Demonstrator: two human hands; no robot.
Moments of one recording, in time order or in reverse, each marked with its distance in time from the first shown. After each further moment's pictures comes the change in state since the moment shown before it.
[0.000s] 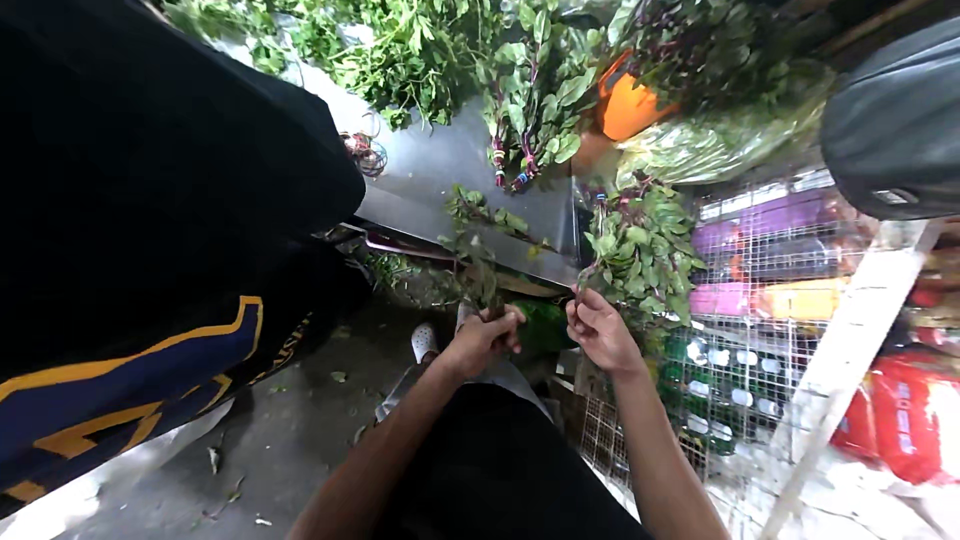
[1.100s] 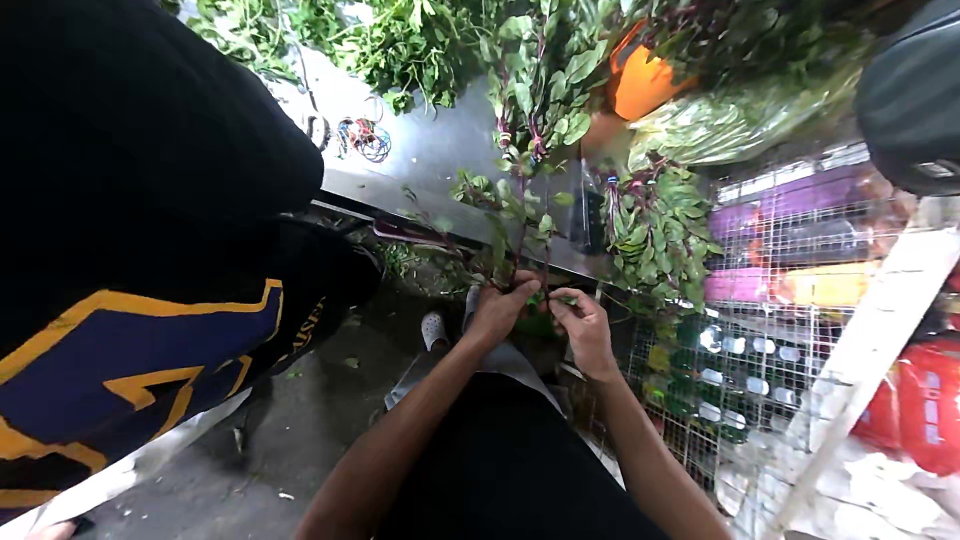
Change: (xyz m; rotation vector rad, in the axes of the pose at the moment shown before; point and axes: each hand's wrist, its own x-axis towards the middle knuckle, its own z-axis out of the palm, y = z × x) left_hand 0.021 0.010 0.026 0.260 0.238 0.254; right_hand -0.011 0.025 0.063 -0.433 0.175 -0.223
